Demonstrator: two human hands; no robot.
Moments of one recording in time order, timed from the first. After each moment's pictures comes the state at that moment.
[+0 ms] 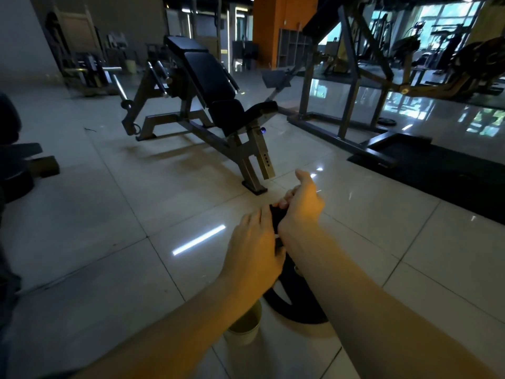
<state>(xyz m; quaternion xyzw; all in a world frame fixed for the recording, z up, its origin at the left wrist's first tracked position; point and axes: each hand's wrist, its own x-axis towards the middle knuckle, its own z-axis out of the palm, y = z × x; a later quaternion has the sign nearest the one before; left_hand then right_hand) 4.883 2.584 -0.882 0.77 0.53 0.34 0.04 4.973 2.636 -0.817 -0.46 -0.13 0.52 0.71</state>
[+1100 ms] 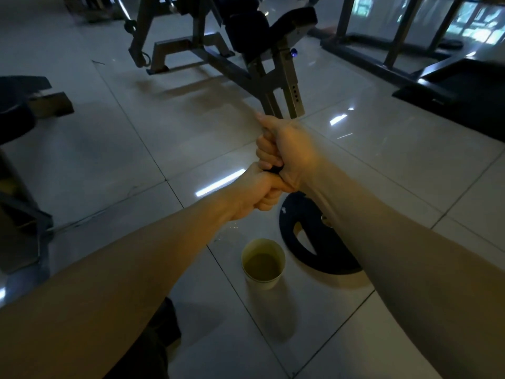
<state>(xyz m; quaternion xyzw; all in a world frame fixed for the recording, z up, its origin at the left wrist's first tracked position) 4.831 2.672 -0.918 0.57 0.47 0.29 0.61 4.942 2.695 -0.871 -0.35 -0.47 0.68 0.44</state>
